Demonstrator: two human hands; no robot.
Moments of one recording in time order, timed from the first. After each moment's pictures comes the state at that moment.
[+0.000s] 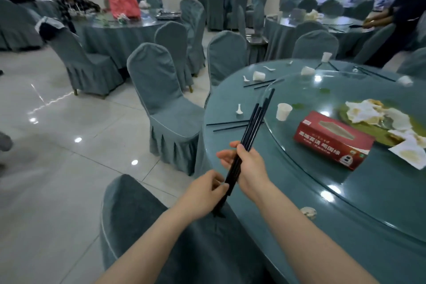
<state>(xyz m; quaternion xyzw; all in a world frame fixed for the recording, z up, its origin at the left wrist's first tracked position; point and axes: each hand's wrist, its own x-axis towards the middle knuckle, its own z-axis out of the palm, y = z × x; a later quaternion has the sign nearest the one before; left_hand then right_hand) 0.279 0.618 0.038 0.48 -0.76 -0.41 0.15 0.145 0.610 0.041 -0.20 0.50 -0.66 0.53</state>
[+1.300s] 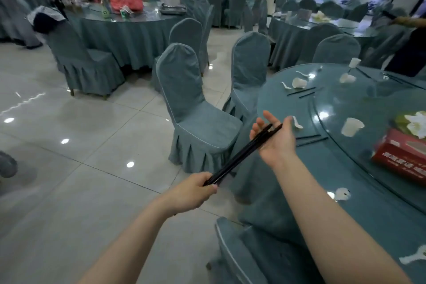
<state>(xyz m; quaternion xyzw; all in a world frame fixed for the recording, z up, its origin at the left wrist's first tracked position) 0.561 0.370 0.035 0.39 -0.74 -0.55 0.07 0.335 0.362 0.068 -0.06 0.37 -0.77 0.52</state>
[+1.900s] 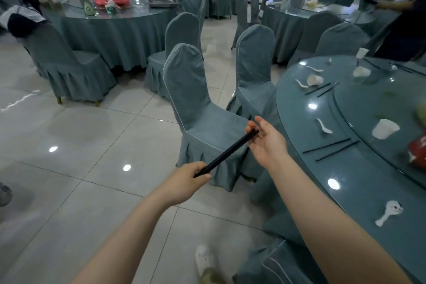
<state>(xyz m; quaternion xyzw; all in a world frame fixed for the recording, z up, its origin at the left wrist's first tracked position) 0.650 0.192 0.035 0.41 -0.78 -0.46 0.09 0.423 0.211 0.044 -0.04 0.44 -0.76 0.48</state>
